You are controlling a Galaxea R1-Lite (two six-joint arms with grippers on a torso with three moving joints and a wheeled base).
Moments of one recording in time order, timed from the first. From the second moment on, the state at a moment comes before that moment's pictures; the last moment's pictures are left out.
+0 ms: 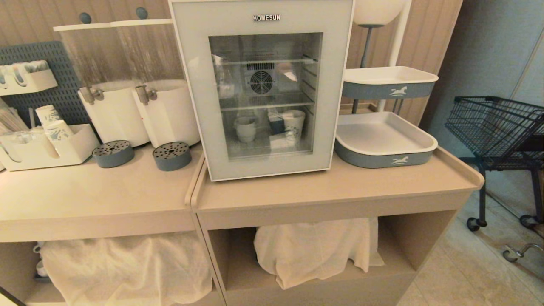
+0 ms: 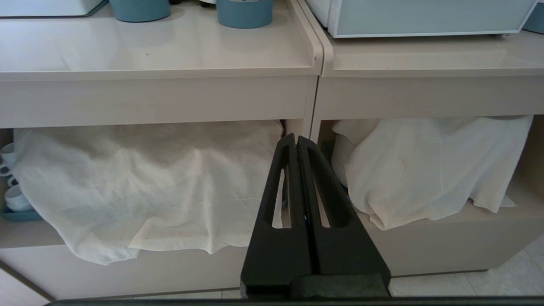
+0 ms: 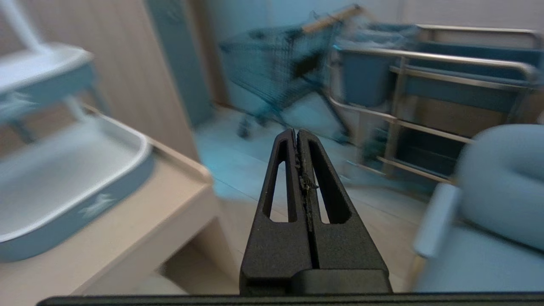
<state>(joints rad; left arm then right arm) 0.00 0.00 0.00 -0.01 0.00 -0.04 0.01 0.67 -0.58 -0.20 -0.81 0.00</state>
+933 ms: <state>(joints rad) 0.00 0.00 0.00 -0.01 0.00 -0.04 0.00 0.00 -0.01 0.02 -0.01 0.00</state>
